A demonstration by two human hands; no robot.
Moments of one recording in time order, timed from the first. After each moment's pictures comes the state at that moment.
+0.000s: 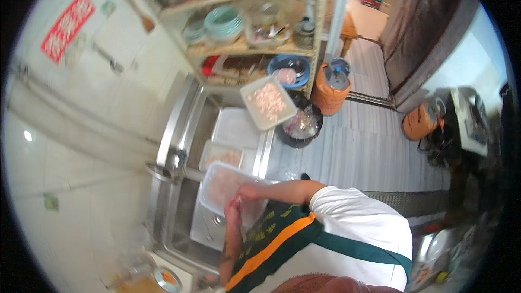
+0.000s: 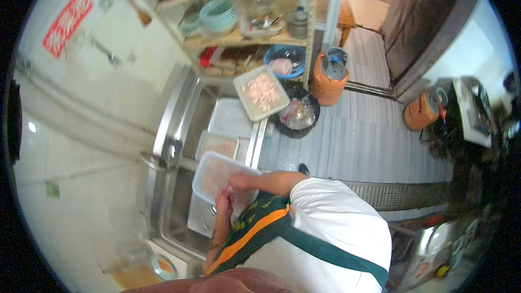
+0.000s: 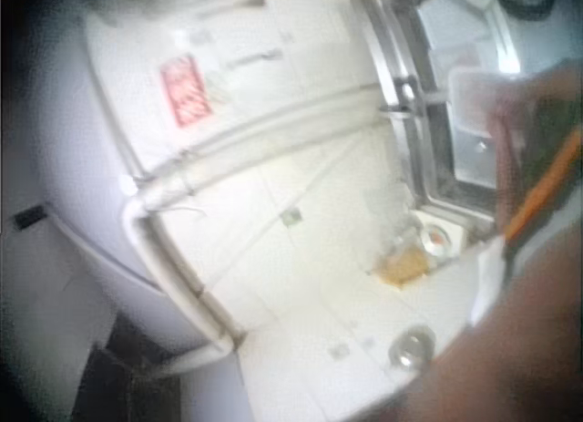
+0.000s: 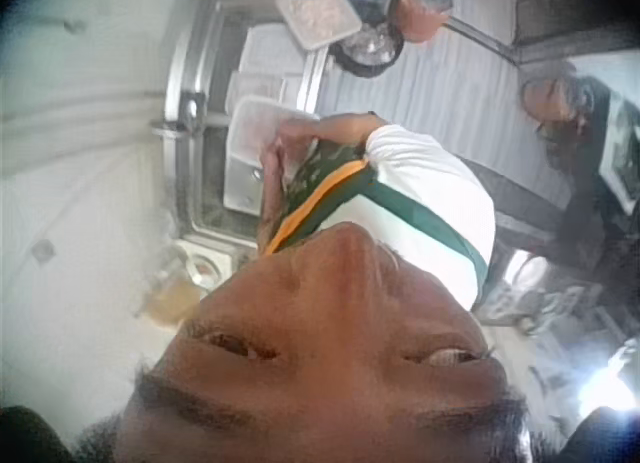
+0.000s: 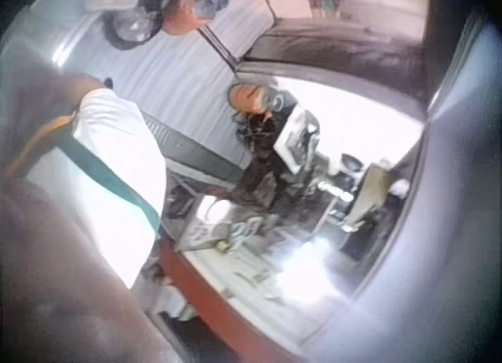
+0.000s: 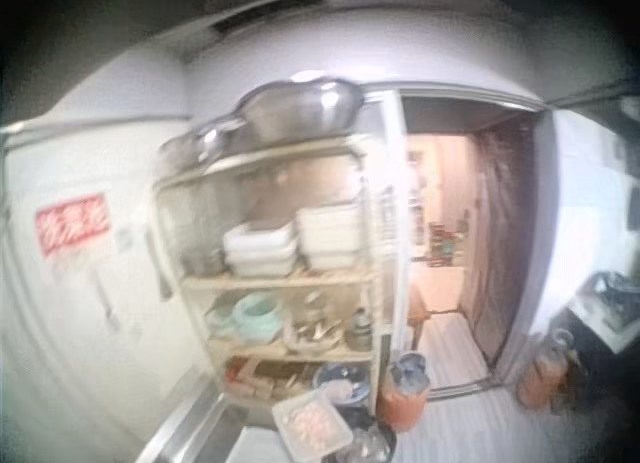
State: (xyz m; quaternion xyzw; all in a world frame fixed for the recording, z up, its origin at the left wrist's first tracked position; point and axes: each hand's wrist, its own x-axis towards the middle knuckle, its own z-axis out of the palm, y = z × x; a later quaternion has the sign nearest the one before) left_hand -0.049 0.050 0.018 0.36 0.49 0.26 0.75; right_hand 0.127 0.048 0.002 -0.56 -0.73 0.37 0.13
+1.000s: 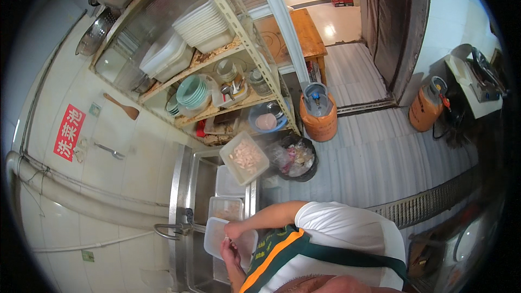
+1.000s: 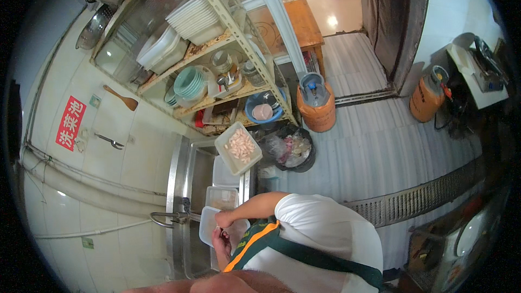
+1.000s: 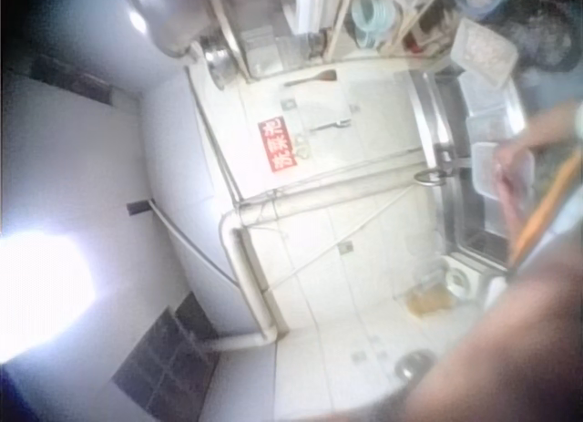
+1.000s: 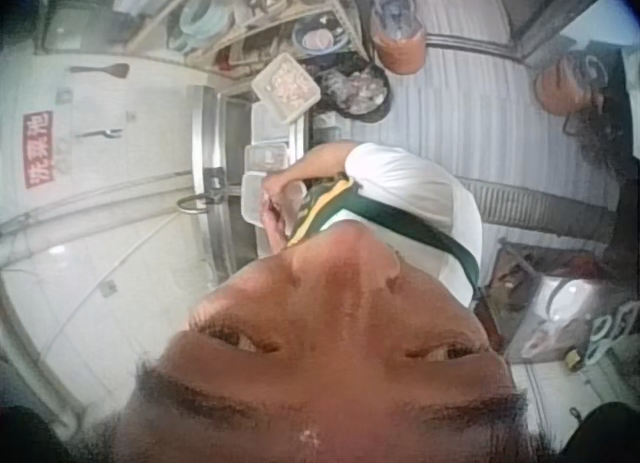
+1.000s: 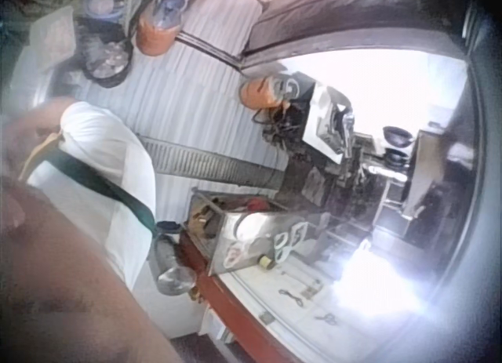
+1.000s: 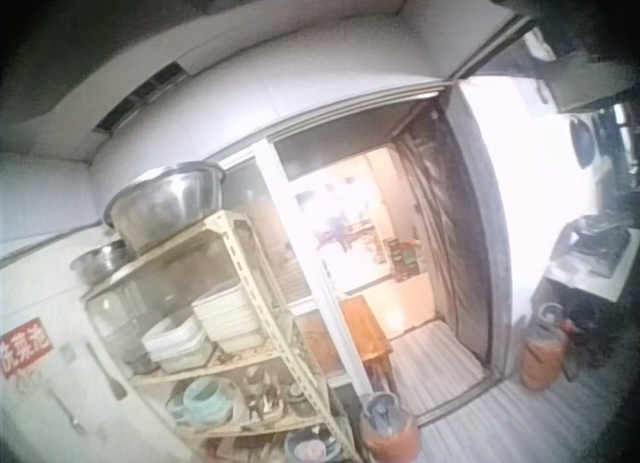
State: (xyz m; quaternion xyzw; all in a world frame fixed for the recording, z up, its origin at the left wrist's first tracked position) left_hand 0.048 0.009 0.126 0.33 0.50 0.39 0.70; right_hand 0.209 0.050 0.098 -0.52 -0.71 0.38 0.29
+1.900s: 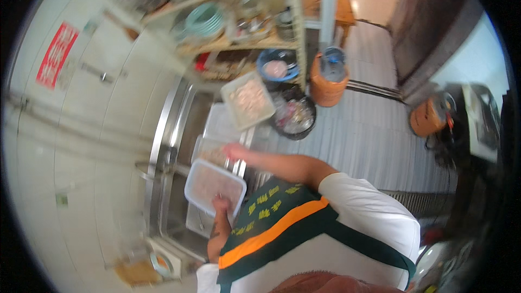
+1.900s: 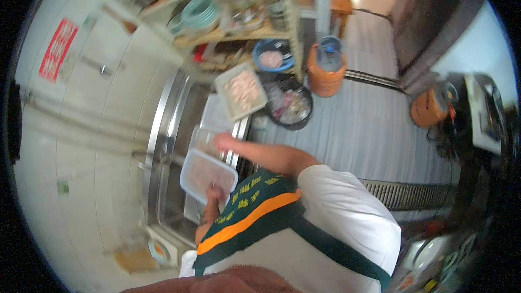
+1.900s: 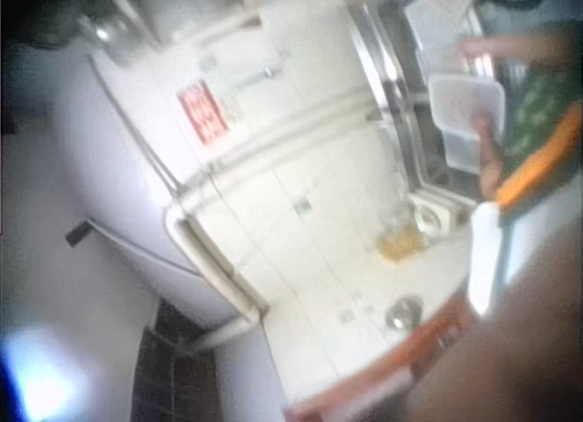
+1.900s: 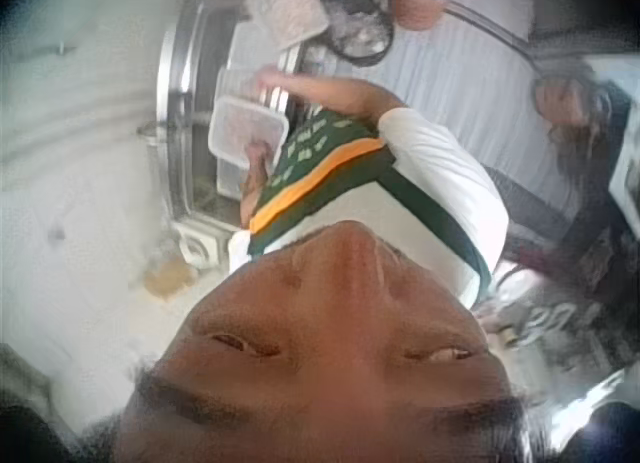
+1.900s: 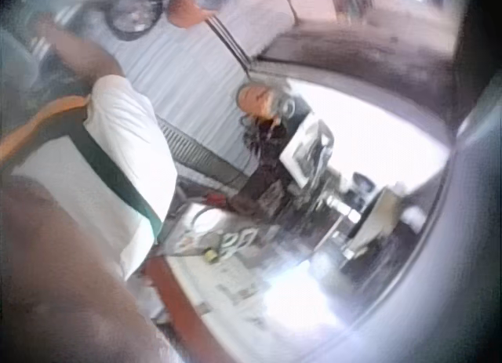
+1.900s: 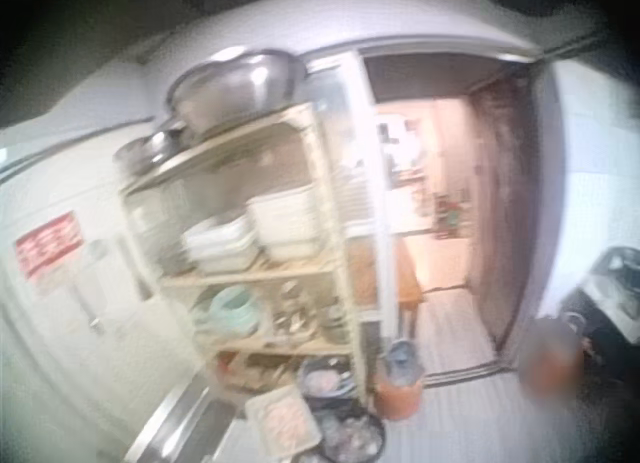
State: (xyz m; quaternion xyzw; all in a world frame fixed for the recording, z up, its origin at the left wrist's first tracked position) left_hand -0.037 0.048 -0.069 0.78 0.61 0.01 0.14; right_hand 0.308 0.070 0.087 -0.50 -0.32 0.61 0.53
